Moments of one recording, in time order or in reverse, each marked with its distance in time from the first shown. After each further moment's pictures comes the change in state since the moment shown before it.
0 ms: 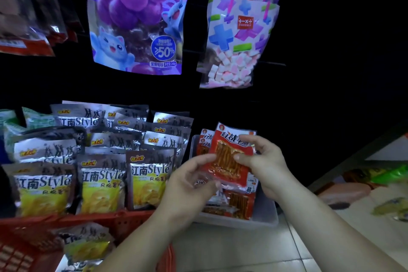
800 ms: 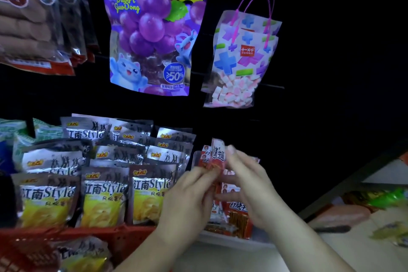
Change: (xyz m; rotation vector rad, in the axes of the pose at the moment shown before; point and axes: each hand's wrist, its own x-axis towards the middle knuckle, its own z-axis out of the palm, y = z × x) left_hand 0.003 0.014 -0.007 0.937 0.101 0.536; right_hand -0.043 -0.049 0.032 0.191 -0.233 0.003
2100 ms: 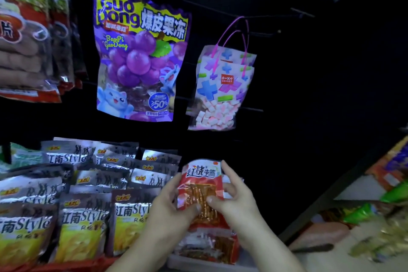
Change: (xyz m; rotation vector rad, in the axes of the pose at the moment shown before) left_hand 0.023 0.027 -0.021 -0.917 -0.035 -0.621; right_hand -0.004 0.000 -0.006 -0.205 0.156 0.019
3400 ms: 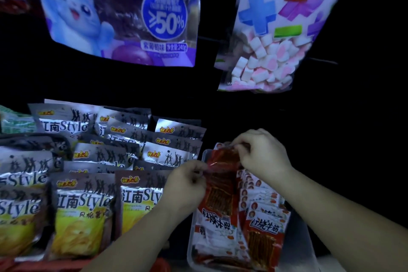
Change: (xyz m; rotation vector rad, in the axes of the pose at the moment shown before) left_hand 0.142 -0.136 -0.035 0.361 0.052 -0.065; right_hand 0.208 0.090 0.000 -1.132 0.083 -0.610
